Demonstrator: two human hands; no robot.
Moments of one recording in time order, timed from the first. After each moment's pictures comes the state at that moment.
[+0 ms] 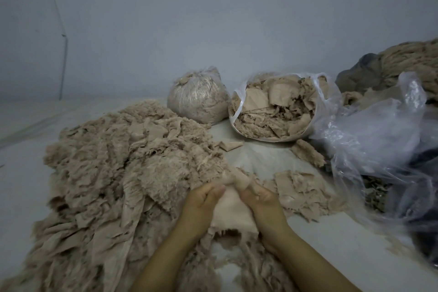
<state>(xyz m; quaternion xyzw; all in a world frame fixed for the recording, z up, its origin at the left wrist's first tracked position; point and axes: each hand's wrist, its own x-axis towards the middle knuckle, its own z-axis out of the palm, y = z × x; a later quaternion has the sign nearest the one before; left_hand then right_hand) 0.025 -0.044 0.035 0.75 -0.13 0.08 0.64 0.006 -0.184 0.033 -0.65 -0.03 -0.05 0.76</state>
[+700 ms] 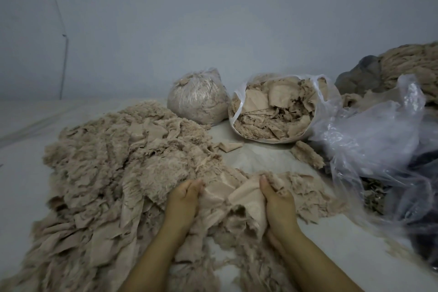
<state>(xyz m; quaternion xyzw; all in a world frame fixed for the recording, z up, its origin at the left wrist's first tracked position) 0.036 -0.026 0.030 0.74 -0.04 0.14 0.66 0.015 -0.194 0.034 -0.52 0.14 -0.12 0.83</state>
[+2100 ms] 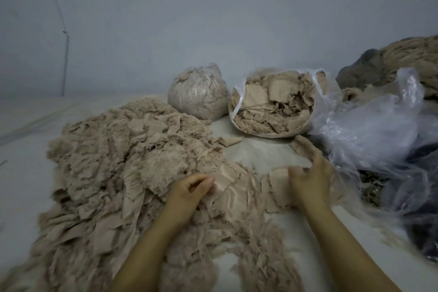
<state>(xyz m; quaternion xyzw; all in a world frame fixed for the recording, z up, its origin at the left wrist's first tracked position) 0.024 -0.019 0.046 0.78 -0.15 0.07 0.61 0.032 -0.265 0.052 -0.83 0.20 -0.27 0.45</state>
